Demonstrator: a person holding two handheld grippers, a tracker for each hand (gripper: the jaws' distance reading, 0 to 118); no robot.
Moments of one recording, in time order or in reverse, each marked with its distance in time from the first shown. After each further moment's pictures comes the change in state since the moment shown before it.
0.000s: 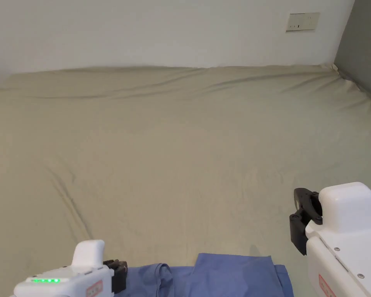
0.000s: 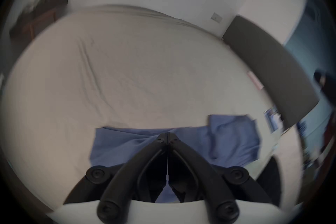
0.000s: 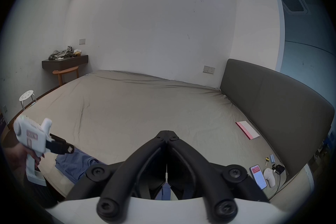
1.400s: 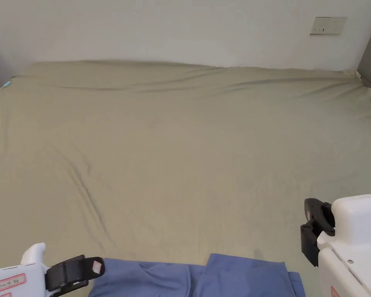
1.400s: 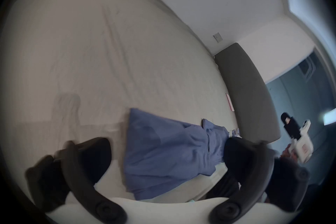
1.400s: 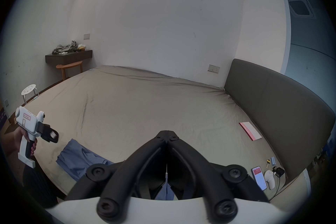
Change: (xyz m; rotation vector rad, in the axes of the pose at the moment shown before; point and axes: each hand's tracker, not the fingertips) left arm -0.169 -0.026 0.003 -0.077 -0.454 0.519; right arm -0.015 0.001 -0.007 -0.029 0.030 0.040
